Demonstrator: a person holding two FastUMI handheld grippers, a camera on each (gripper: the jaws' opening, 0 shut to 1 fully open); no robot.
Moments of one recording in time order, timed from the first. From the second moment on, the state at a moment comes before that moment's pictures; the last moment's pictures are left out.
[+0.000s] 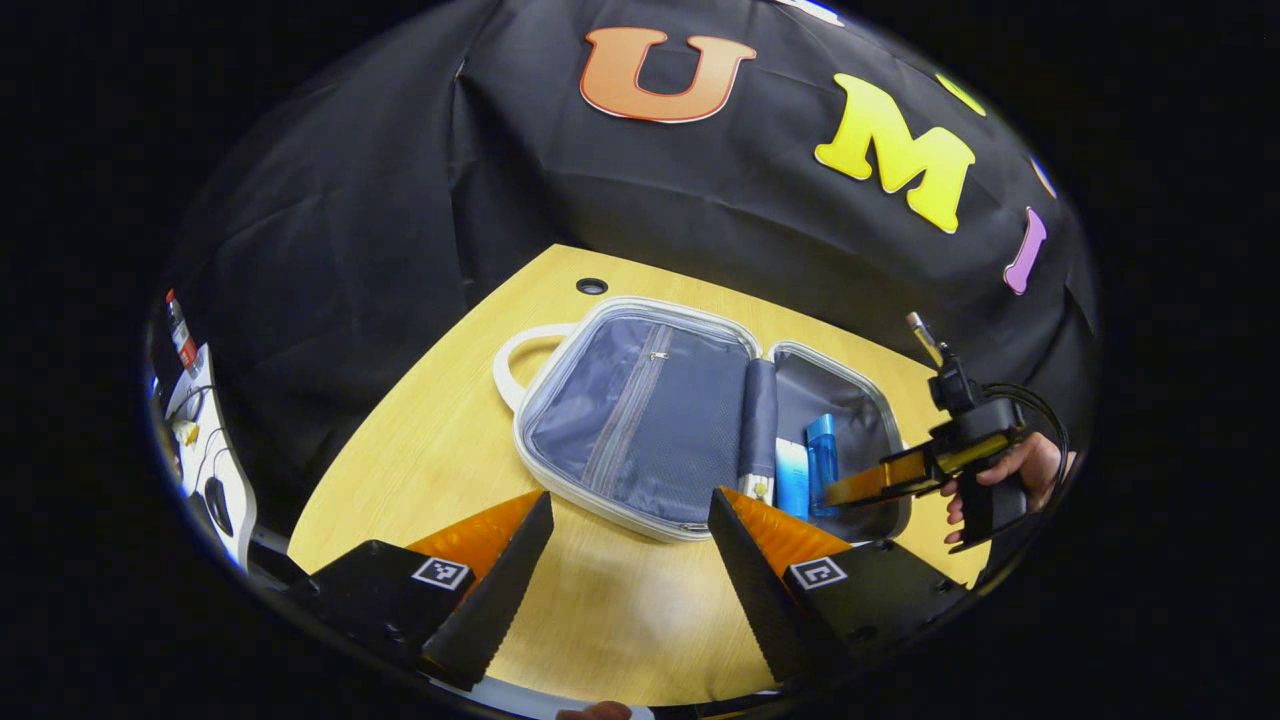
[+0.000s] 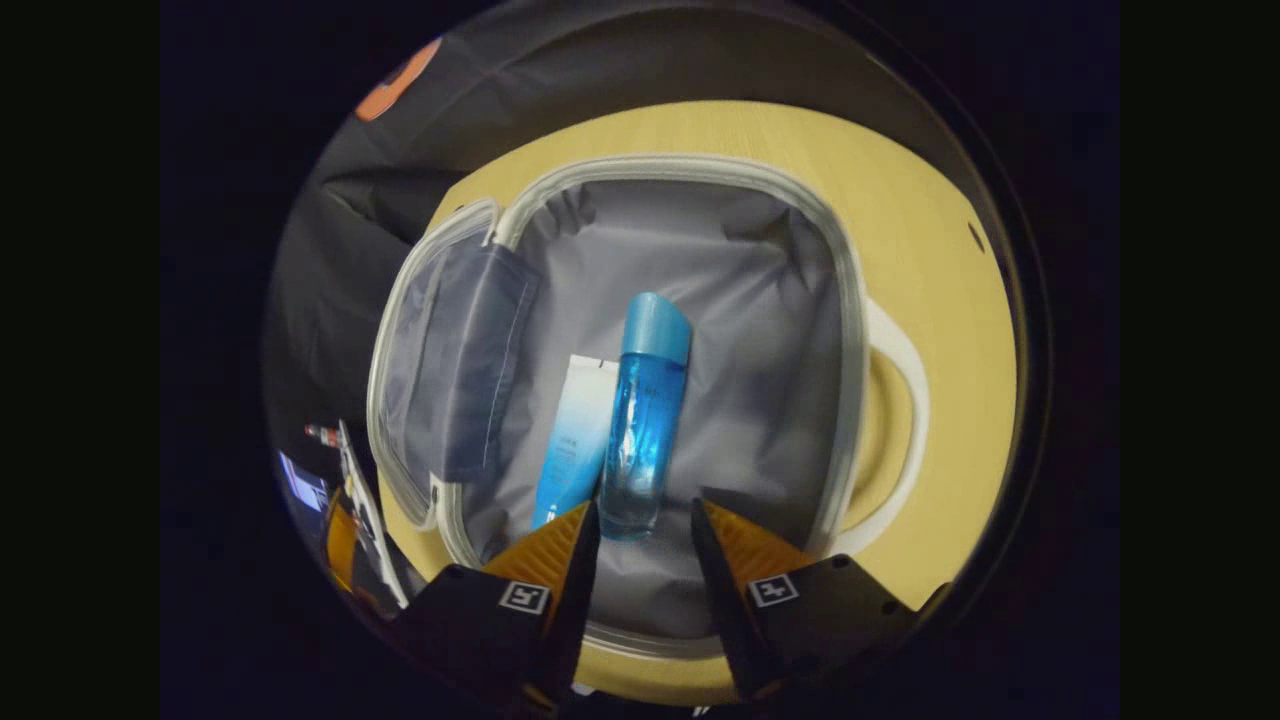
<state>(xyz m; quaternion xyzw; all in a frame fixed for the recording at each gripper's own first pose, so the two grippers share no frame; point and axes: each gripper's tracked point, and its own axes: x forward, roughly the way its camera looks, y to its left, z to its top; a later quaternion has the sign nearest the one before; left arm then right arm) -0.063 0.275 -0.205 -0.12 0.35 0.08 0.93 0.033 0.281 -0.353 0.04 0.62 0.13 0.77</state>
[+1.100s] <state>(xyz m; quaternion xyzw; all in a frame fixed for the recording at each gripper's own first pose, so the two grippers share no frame) 0.093 0.436 -0.314 -0.17 0.41 0.04 0.90 -0.024 0.185 -0.196 0.06 0.44 0.14 0.89</state>
